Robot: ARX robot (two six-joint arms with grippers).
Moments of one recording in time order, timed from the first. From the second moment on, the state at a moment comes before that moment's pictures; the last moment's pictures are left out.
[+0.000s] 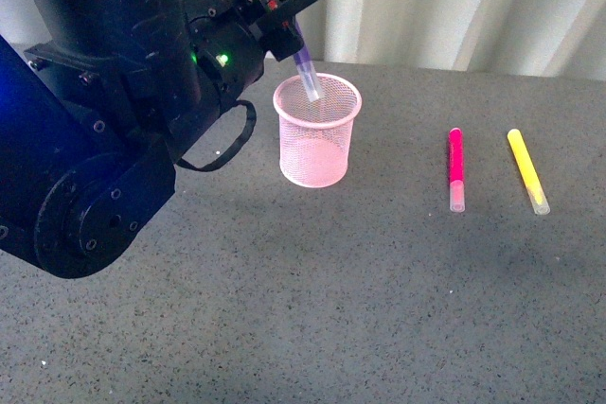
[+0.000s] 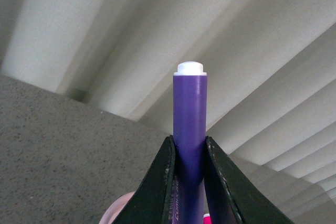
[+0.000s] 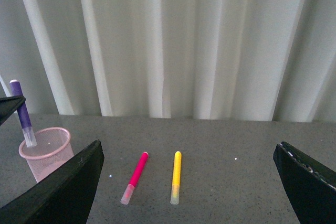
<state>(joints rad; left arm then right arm) -0.40 2.29 0.95 1.39 -0.06 -0.61 0.00 0.00 0.02 0.00 0.00 0.00</state>
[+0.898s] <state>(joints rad) -0.34 2.26 0.99 1.30 0.01 -0.58 0.00 0.00 0.02 0.00 0.00 0.00</state>
